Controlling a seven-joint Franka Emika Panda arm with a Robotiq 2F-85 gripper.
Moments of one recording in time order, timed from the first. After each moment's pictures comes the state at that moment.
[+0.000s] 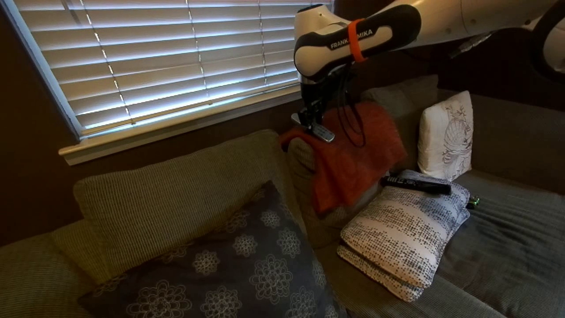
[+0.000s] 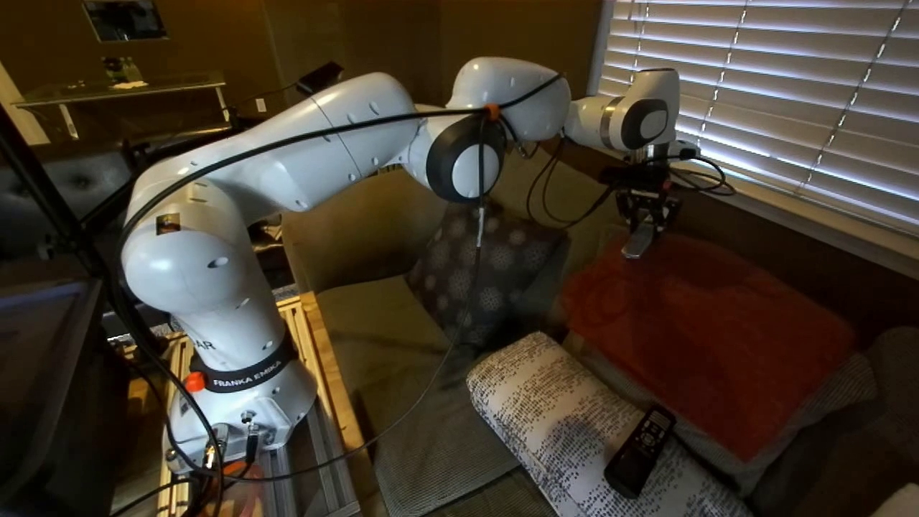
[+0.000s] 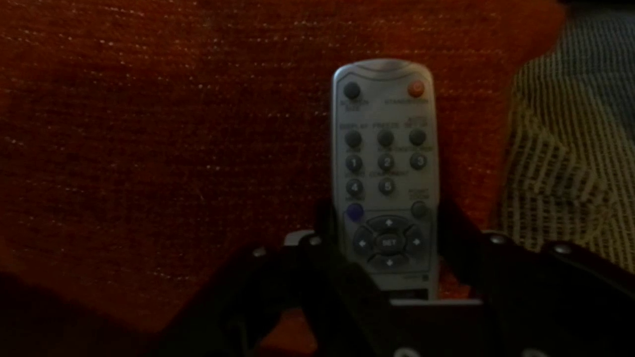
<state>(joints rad) 0.04 1.22 -0.04 -0.60 -0.18 1.94 -0.10</state>
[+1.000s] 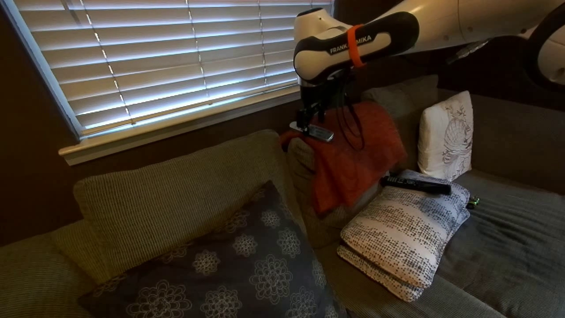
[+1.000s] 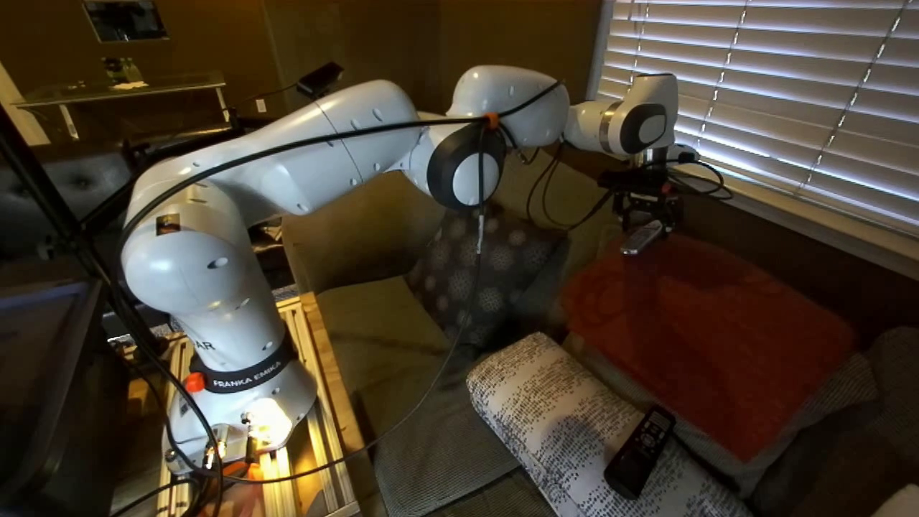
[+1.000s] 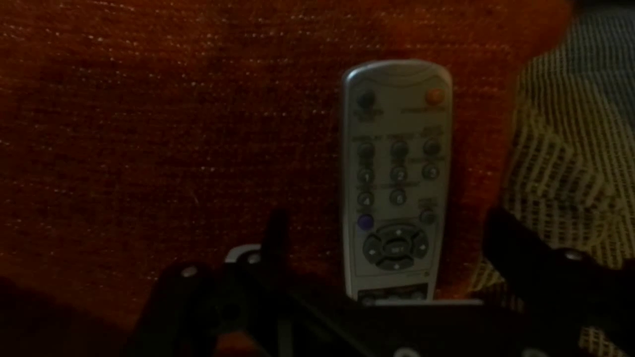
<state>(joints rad) 0.04 1.25 -0.04 -0.56 -0.18 1.94 -0.10</state>
